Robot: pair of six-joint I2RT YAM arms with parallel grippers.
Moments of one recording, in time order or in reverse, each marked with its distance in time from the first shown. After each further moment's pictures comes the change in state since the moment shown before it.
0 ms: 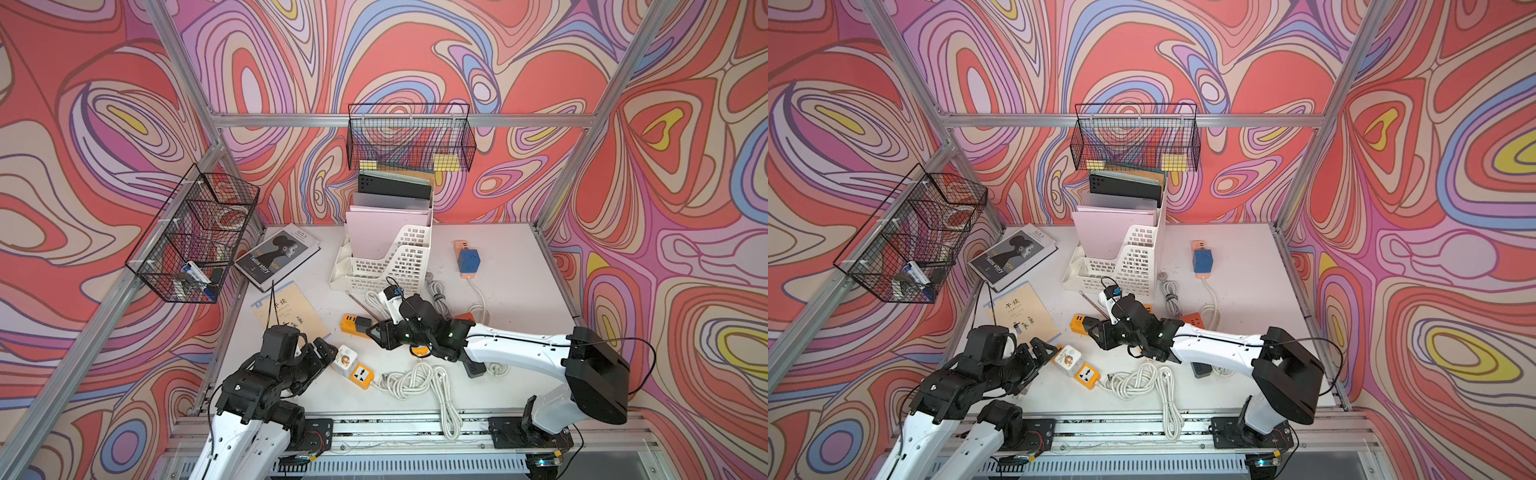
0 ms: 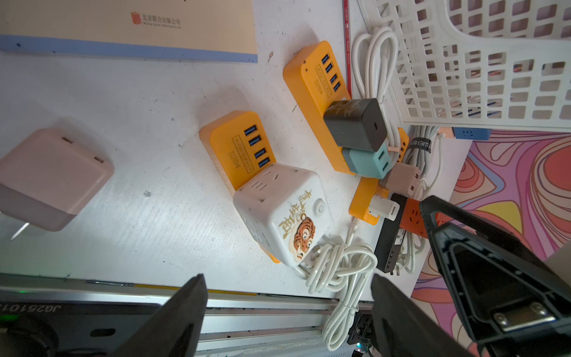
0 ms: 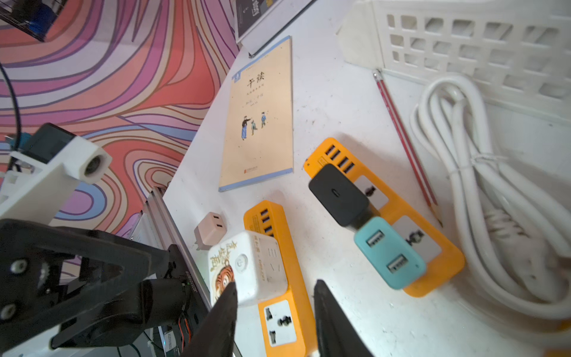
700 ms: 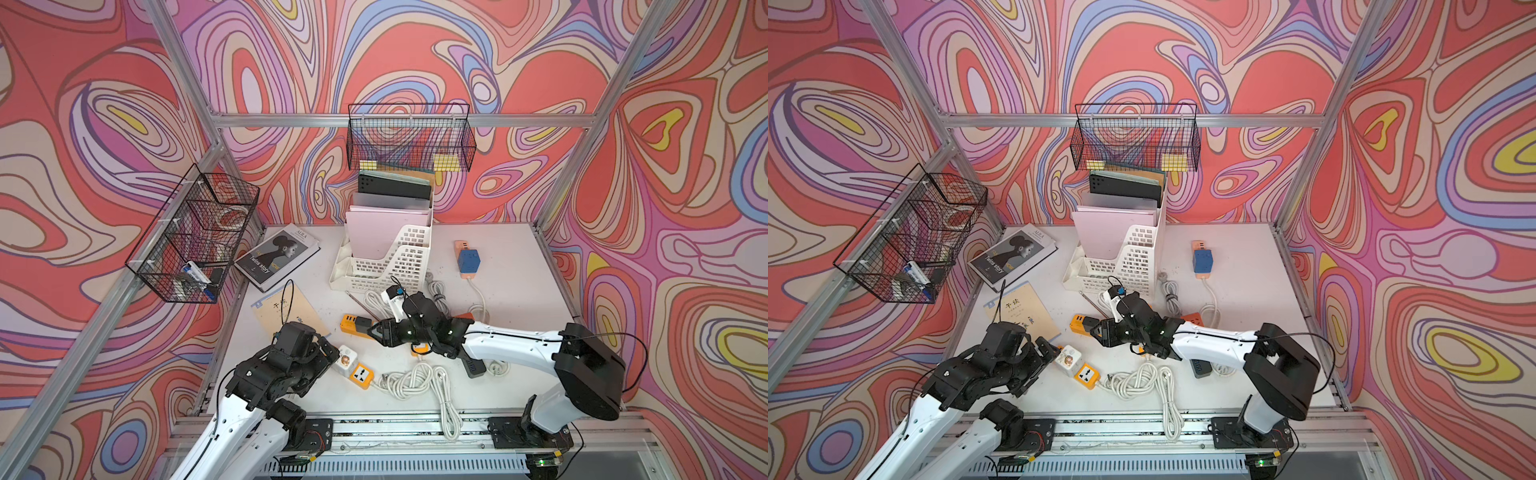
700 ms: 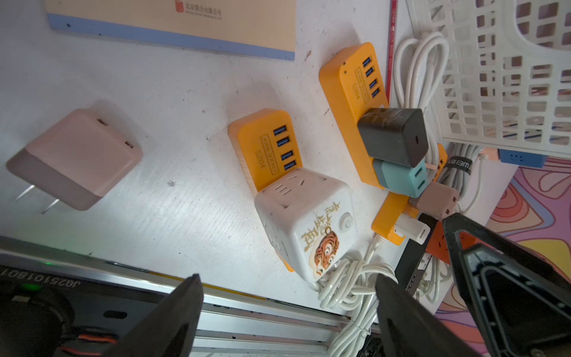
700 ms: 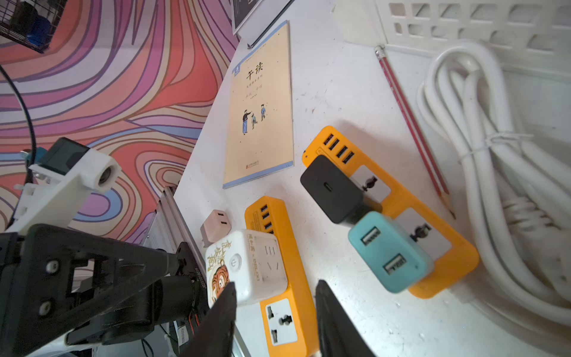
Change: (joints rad) left arm -0.160 0.138 0.028 -0.011 -0.174 -0.202; right arm -0.060 0.079 0.020 0.070 -0.138 0.021
